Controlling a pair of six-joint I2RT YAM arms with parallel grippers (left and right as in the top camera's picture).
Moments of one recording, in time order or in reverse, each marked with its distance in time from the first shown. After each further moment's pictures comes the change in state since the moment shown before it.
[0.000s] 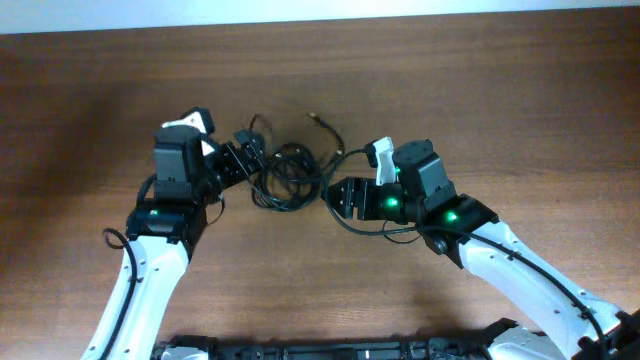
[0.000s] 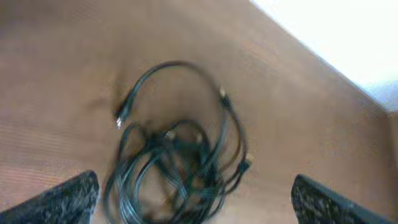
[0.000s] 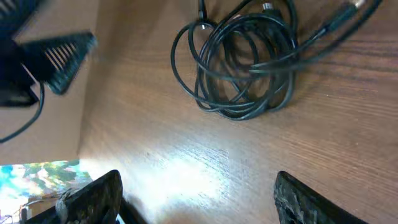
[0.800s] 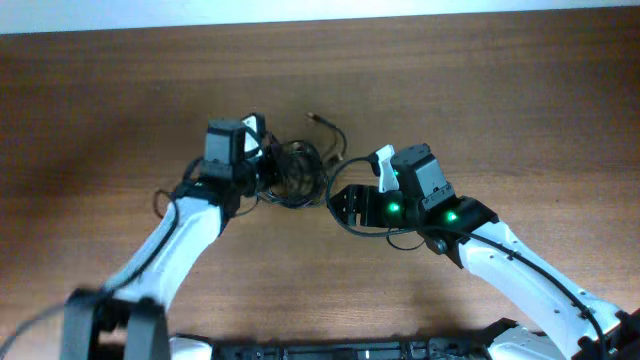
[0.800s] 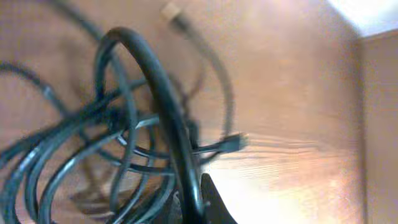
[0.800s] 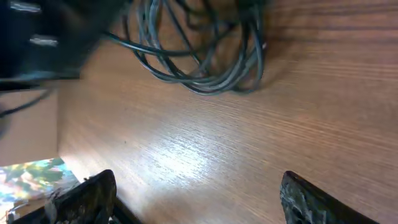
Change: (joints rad) left arm -0.121 0.273 0.003 0.181 0.213 -0.003; right arm 0.000 0.001 0.000 -0.124 0.035 -0.011
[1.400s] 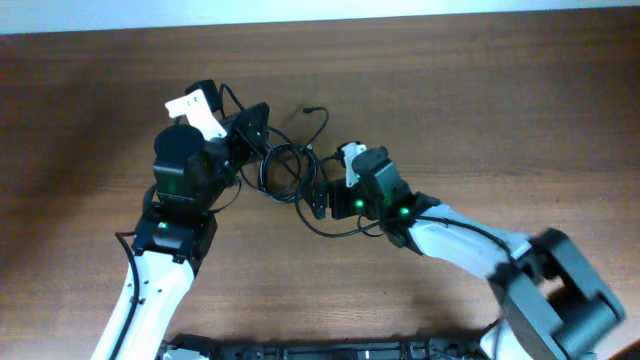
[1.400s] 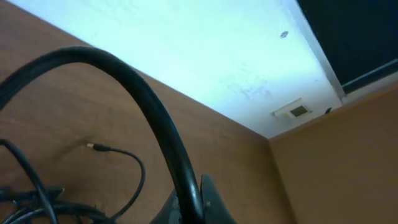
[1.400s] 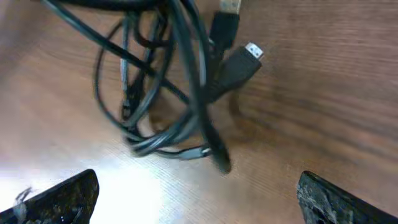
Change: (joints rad) left arm 0.014 -0.353 -0.001 0.199 -0.152 -0.157; right arm 0.101 0.369 0.001 0.460 0.218 -0.194
